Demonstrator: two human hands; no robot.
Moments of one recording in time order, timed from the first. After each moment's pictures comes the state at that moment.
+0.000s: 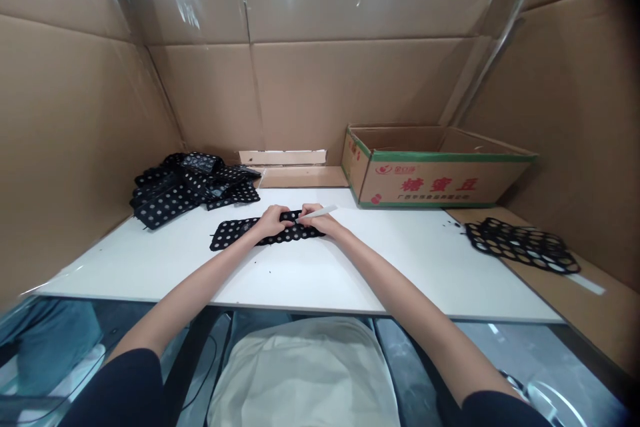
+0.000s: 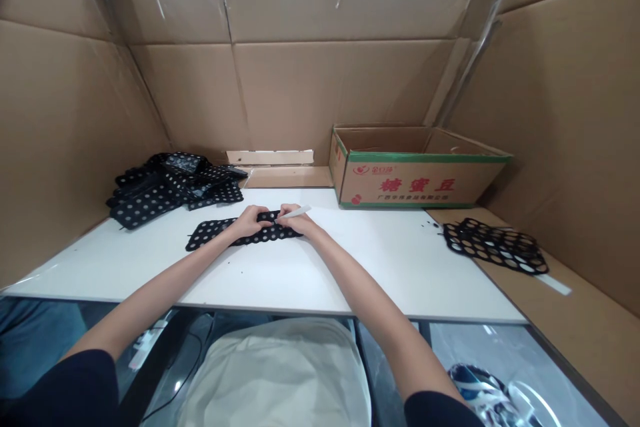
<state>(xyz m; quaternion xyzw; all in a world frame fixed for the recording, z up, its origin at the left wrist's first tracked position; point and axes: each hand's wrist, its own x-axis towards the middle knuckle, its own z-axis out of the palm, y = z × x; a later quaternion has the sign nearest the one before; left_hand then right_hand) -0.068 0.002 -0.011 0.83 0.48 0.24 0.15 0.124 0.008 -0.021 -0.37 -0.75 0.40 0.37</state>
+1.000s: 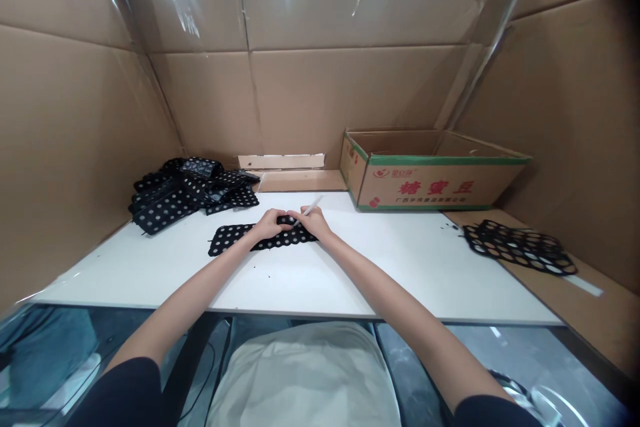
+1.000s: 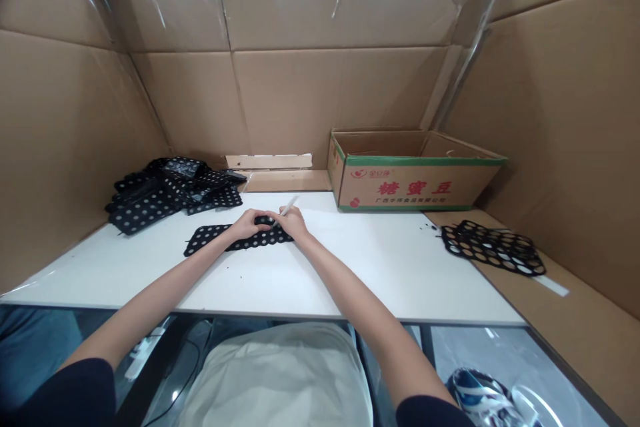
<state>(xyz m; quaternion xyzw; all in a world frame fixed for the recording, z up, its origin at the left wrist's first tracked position) -0.075 0.011 -0.016 0.82 0.45 0.27 0.25 0.101 0.016 -0.034 -0.47 -0.71 0.27 0.45</state>
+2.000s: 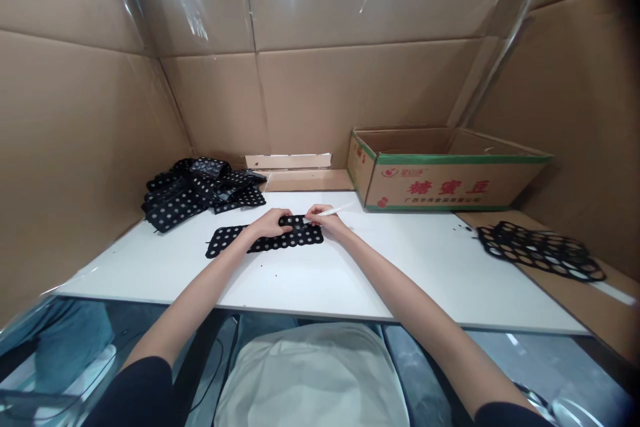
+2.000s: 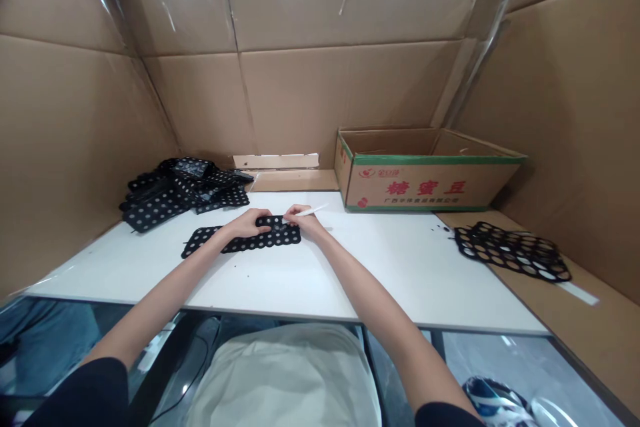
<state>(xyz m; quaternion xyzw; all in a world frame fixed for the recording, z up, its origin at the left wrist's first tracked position) -0.084 -0.007 0.013 0.86 0.44 0.17 0.17 0.120 0.017 -0.032 -0.33 -0.60 0.54 0.48</state>
